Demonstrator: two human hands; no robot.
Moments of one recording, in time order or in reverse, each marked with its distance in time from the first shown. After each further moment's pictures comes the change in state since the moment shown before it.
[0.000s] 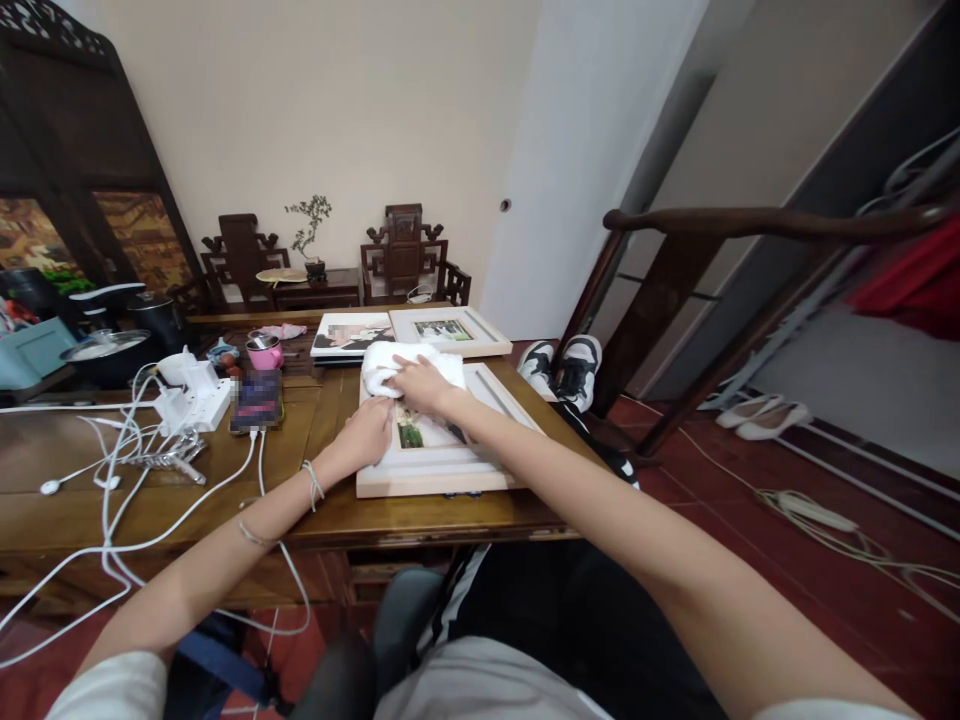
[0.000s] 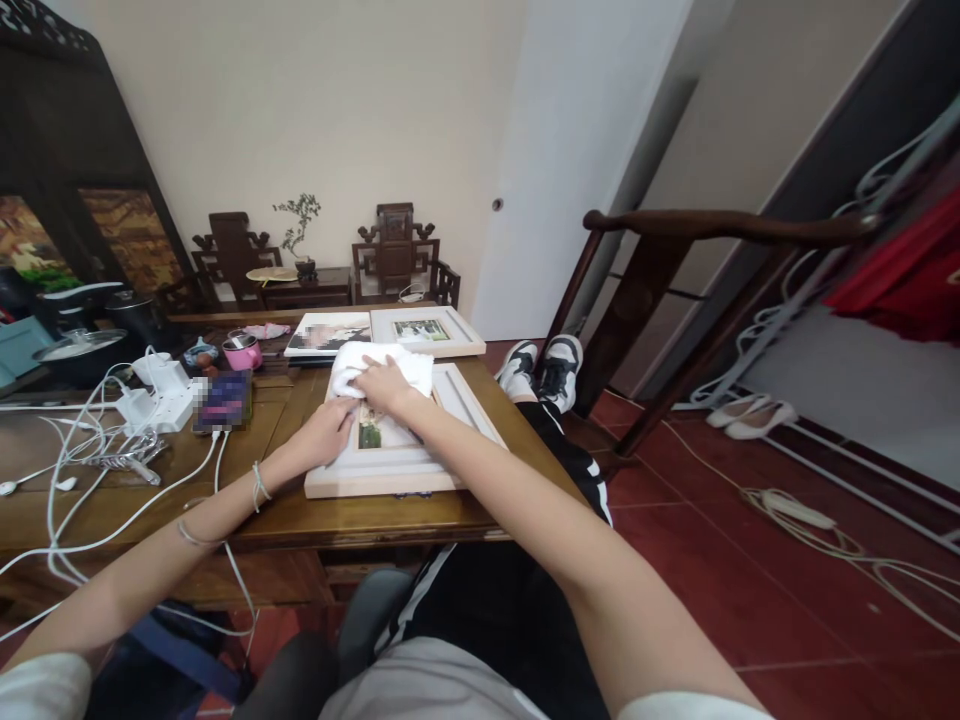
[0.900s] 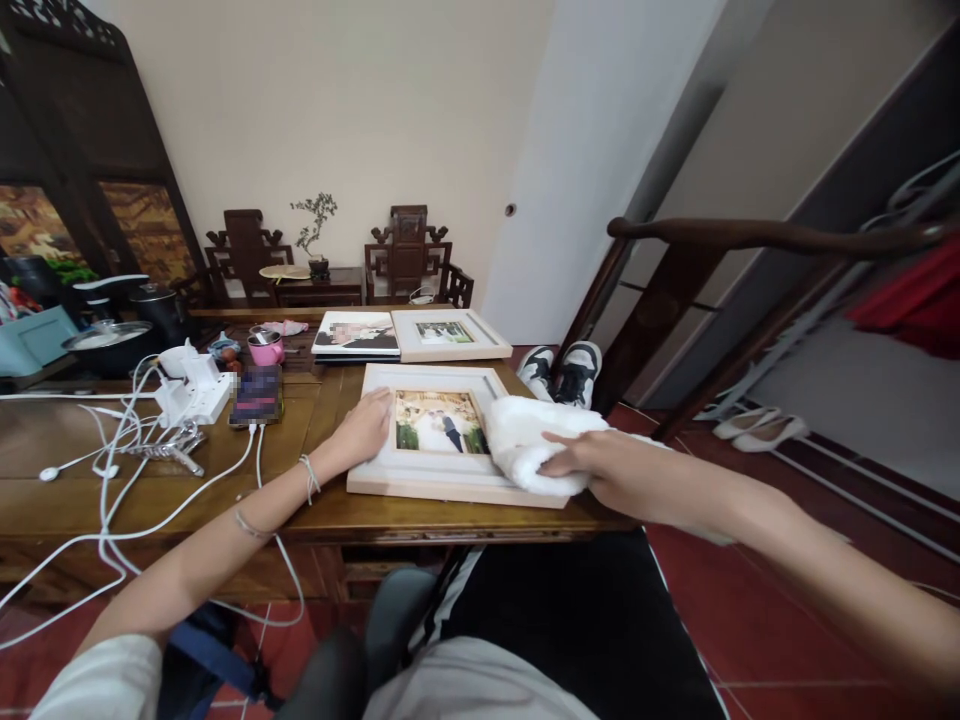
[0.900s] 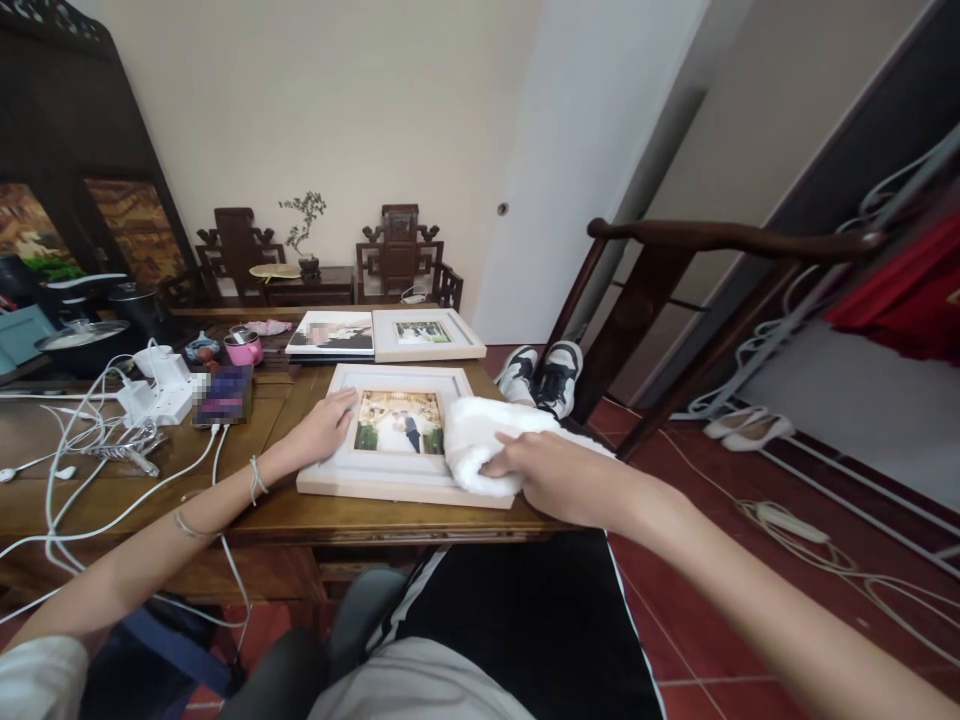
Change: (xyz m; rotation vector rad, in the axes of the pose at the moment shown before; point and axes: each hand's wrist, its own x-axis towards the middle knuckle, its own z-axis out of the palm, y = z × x) left_hand 0.003 -0.007 -0.002 0.074 0.033 0.131; right_hand -0.216 0.030 -0.043 0.240 -0.272 0.175
